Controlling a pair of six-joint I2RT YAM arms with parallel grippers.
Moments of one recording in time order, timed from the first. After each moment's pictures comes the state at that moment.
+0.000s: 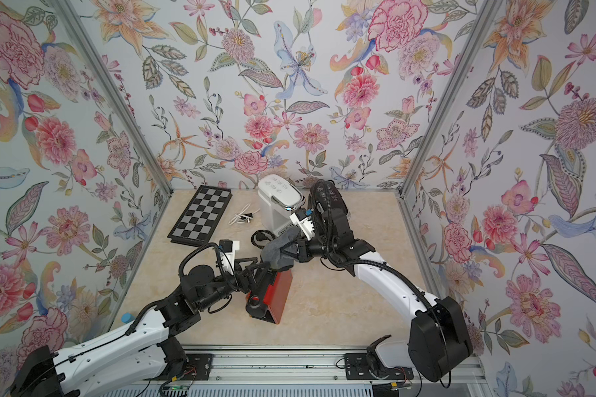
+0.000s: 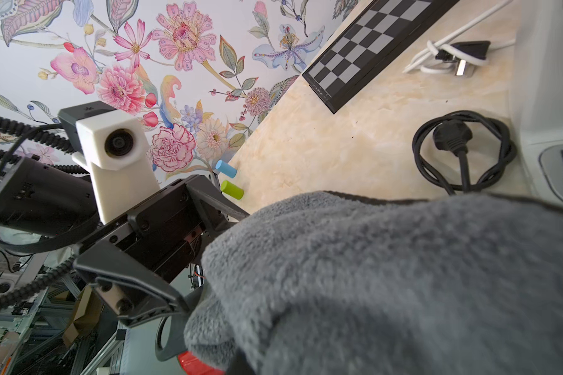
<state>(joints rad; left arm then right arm) -0.83 0.91 0.51 0.26 0.03 -0.59 0.53 1.36 1.02 -0.19 -0.84 0.32</state>
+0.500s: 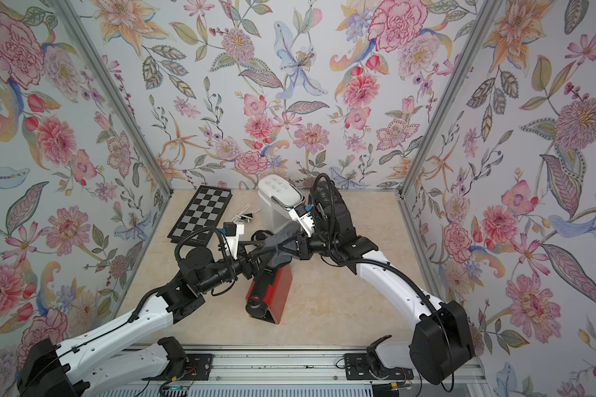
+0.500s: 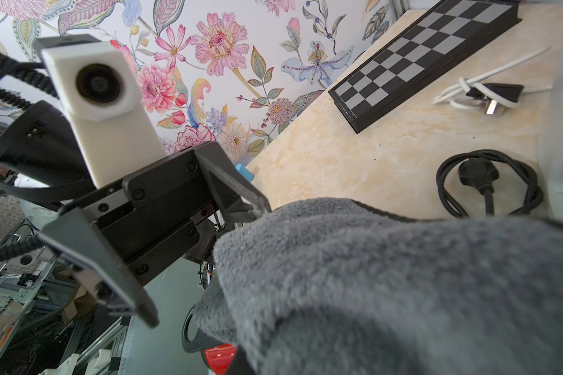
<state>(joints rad) -0.74 1.03 0.66 0.33 0.22 -0.53 0.52 1.33 1.05 -0.19 -0.93 0.27</state>
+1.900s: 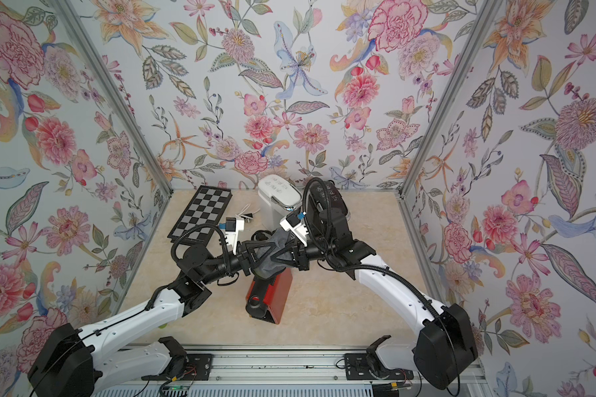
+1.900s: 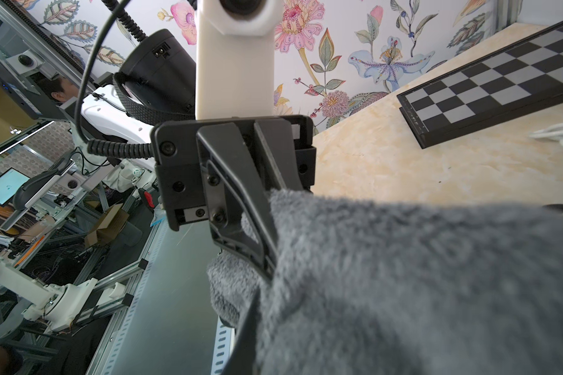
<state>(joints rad) -0.67 1.11 0.60 0.66 0.47 -0.69 0.58 1.31 1.04 -0.16 -1.05 0.14</state>
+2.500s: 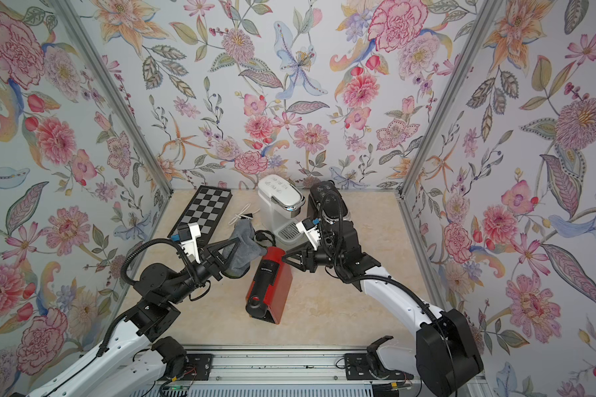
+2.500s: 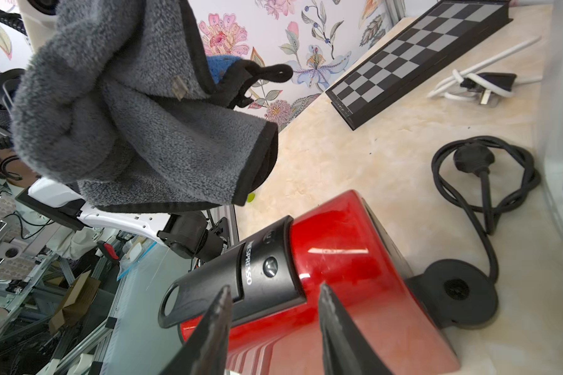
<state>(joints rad) -0.63 0.68 0.55 0.31 0.20 -0.63 0.50 1.26 0.79 0.08 -0.91 0.34</state>
